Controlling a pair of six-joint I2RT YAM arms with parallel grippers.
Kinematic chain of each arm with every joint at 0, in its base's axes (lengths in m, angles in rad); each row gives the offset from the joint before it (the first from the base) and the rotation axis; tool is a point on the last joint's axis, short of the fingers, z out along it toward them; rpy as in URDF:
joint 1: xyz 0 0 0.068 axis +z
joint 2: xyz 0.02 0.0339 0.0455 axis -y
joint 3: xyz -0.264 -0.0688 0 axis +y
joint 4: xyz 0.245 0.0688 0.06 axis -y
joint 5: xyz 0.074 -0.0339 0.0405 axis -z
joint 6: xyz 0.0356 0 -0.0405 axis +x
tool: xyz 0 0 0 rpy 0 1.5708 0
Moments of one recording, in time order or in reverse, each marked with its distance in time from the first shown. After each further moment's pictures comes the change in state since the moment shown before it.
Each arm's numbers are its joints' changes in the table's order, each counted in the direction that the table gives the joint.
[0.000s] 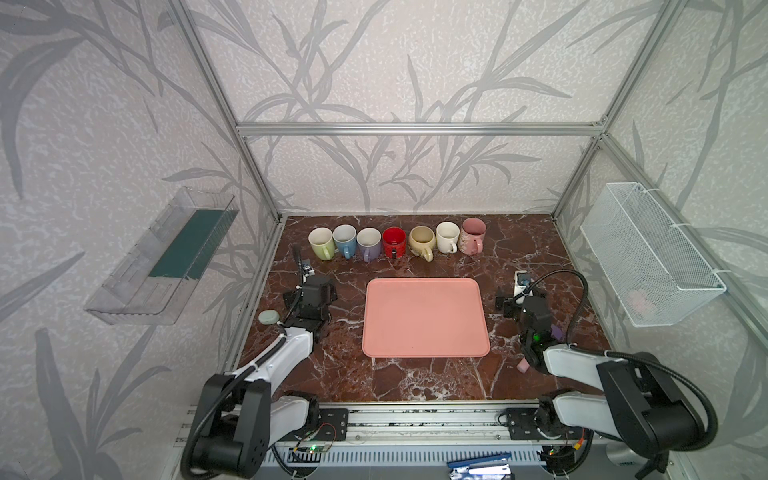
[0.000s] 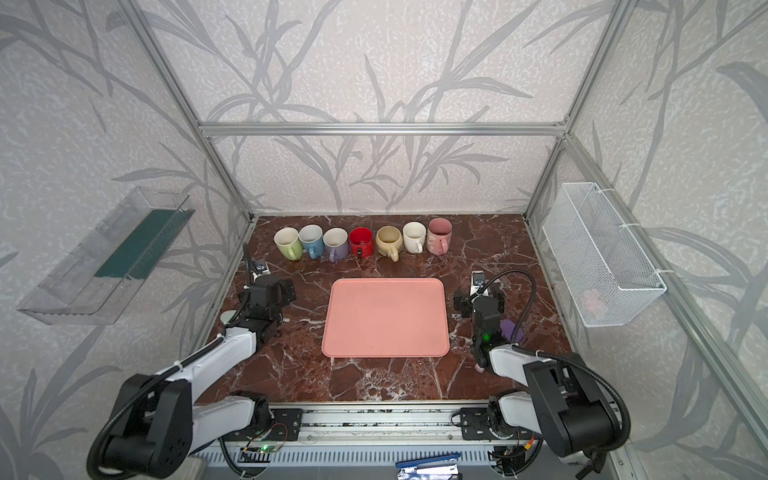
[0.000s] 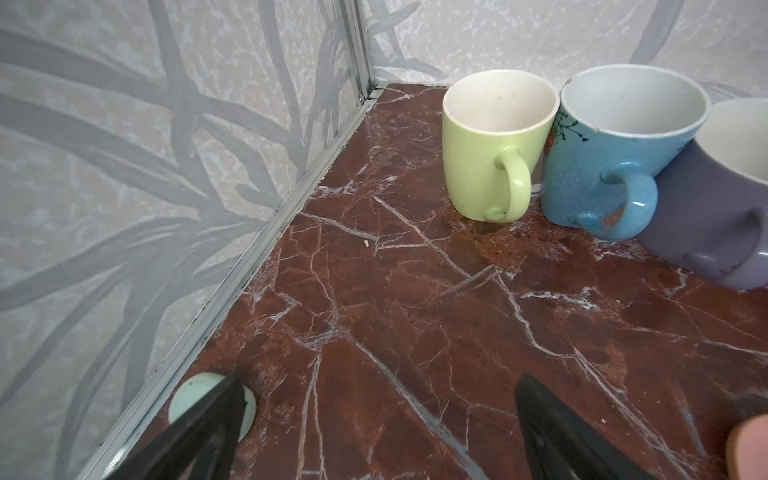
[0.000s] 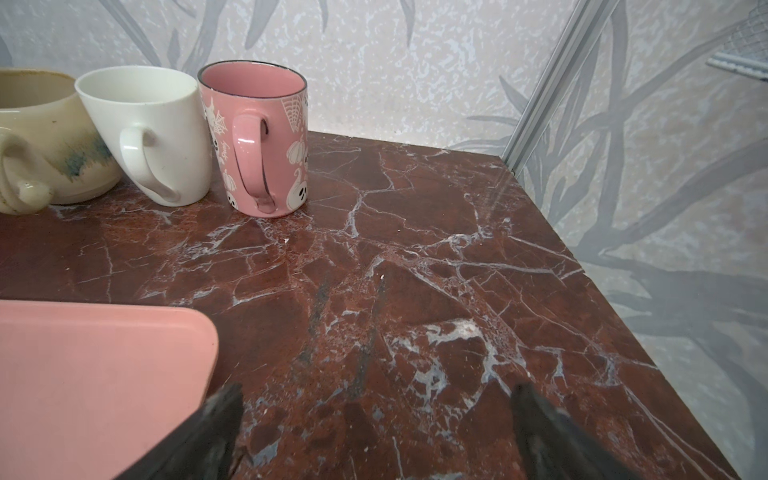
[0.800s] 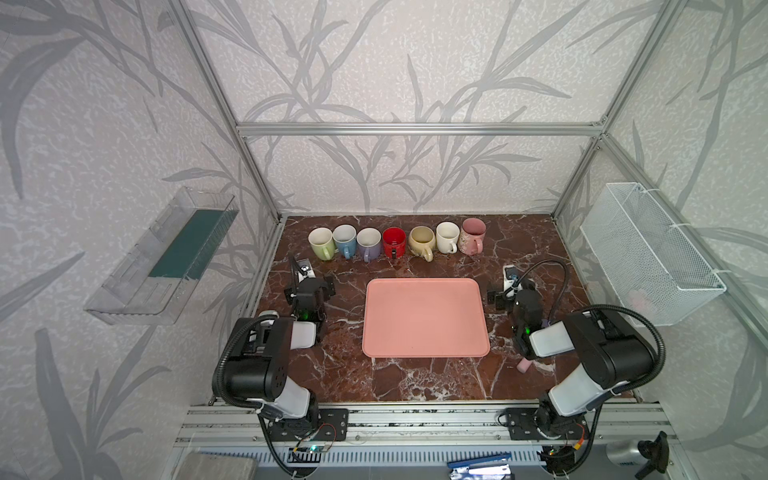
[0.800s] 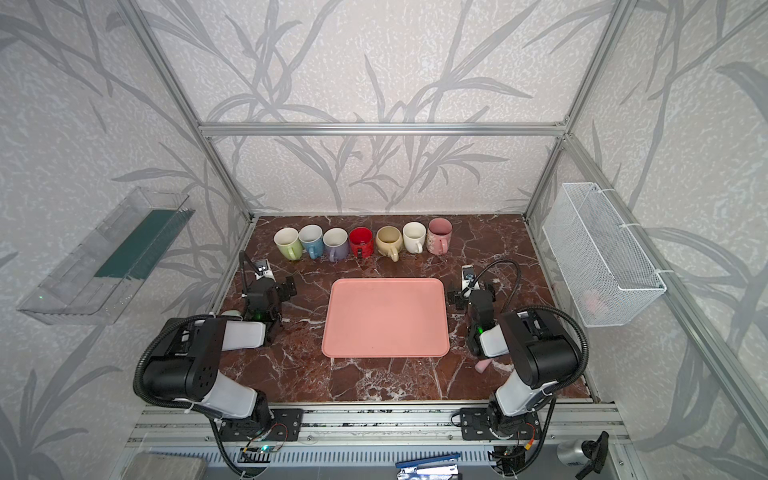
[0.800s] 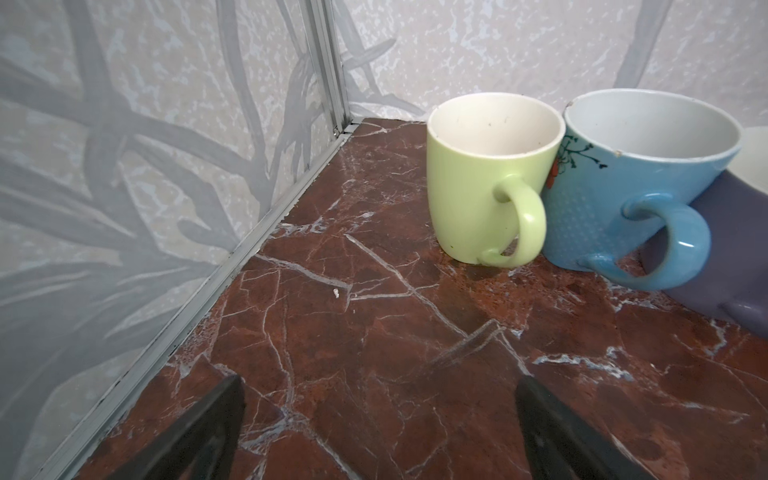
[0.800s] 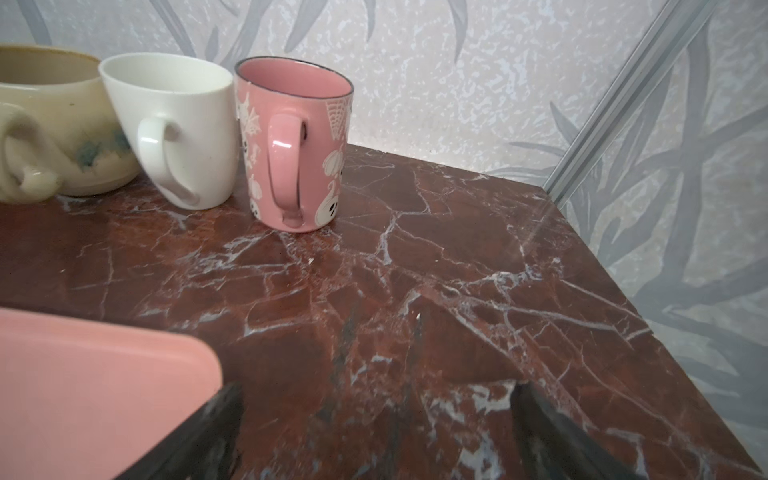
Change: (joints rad) left arm 0.130 -0.308 0.071 0.575 0.195 0.107; right arm -0.066 -0.288 -0.127 0.192 -0.159 -0.057
